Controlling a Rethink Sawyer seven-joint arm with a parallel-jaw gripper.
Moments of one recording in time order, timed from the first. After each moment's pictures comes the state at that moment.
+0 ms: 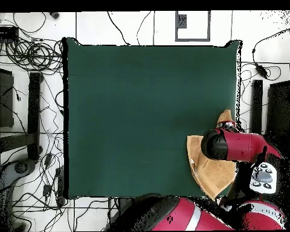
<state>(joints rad) -0.33 -0.37 -0.35 1.38 -0.52 0.26 3.20</state>
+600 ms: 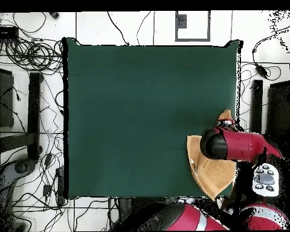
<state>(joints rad) -0.34 -0.40 -0.31 1.39 -0.55 0.26 3.20</state>
